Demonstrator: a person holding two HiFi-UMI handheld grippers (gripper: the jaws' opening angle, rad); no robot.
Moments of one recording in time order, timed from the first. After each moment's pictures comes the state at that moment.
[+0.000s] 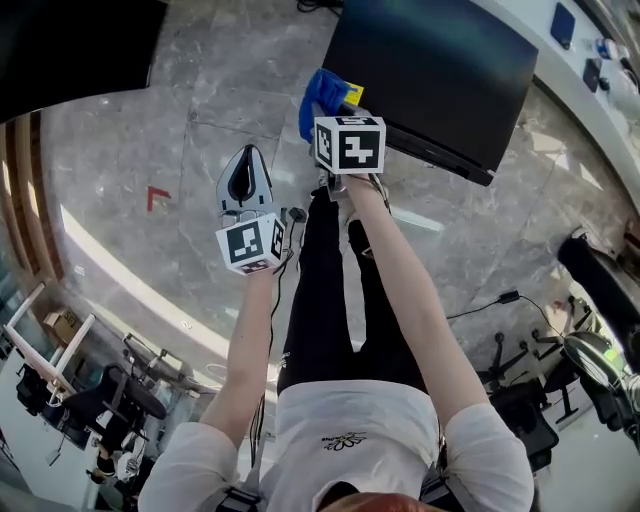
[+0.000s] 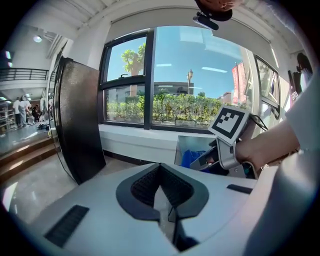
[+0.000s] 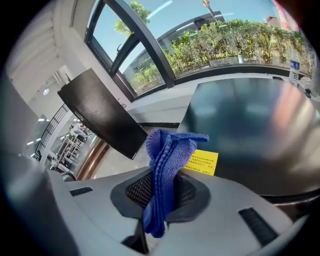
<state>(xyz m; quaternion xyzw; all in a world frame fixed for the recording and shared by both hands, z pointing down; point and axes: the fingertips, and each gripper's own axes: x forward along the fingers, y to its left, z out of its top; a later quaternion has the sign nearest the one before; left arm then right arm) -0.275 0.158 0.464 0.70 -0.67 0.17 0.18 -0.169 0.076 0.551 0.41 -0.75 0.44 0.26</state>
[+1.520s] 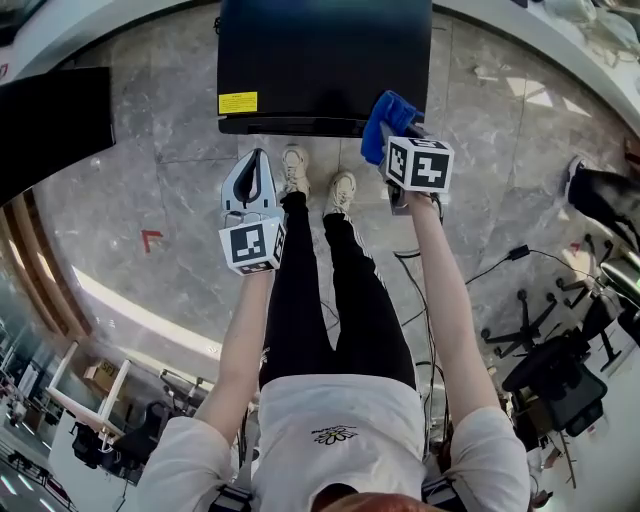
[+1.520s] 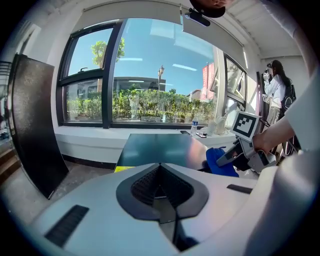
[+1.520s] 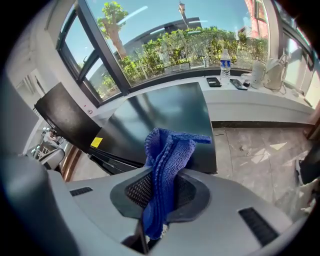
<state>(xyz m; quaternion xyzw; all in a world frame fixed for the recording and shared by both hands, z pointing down) -0.094 0.155 0.461 0.81 -0.52 0.20 0.17 0.139 0.150 0.557 0.54 -0.65 0.46 0.28</state>
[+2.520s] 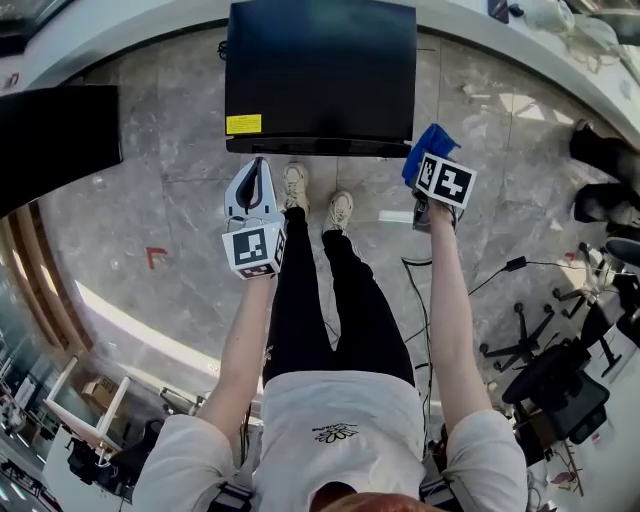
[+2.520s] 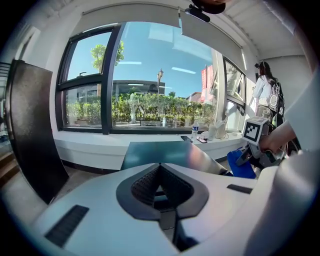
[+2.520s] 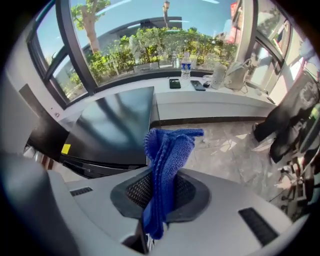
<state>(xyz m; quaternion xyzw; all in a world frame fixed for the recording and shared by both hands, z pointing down) -0.081 0.136 0.429 0.81 -0.53 0.19 0.15 0.261 0.182 0.531 0.64 -0.51 0.46 0.33</state>
